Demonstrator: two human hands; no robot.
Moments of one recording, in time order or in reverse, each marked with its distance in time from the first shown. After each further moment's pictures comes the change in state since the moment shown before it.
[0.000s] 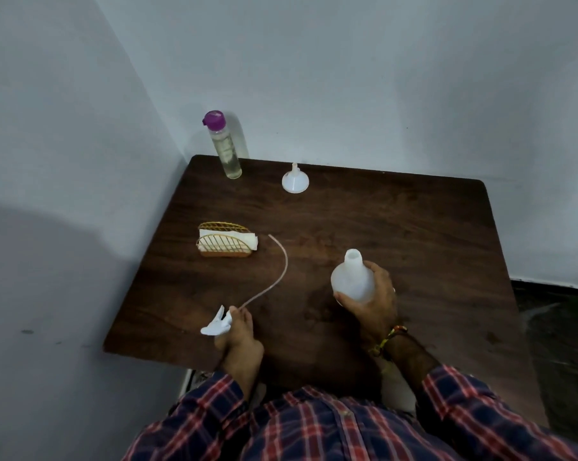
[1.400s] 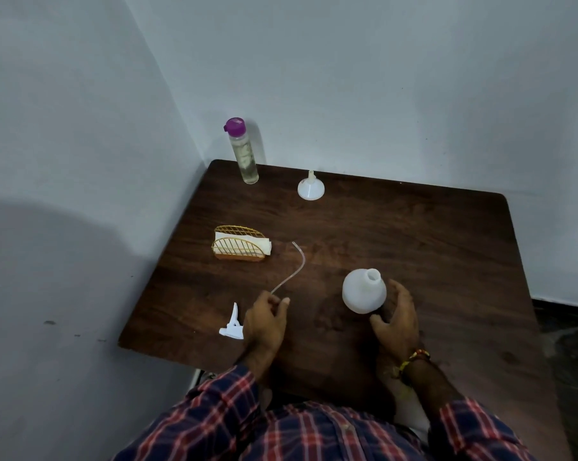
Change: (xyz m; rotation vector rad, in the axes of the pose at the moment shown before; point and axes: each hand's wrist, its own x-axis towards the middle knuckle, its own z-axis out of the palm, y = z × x) left_hand -0.005 0.003 0.014 1.387 -0.222 0.878; right_hand -0.006 0.021 -0.007 0.040 -0.039 0.119
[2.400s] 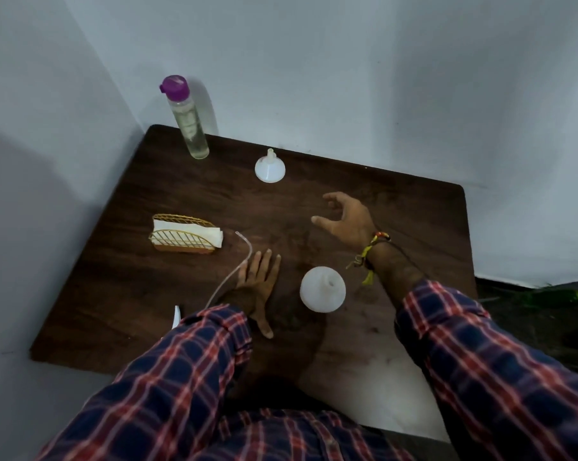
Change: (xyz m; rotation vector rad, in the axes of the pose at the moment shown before) left_hand 0.092 0.043 0.064 0.869 -0.849 0.459; right_hand 0.150 -0.136 -0.019 -0.327 -0.244 -0.184
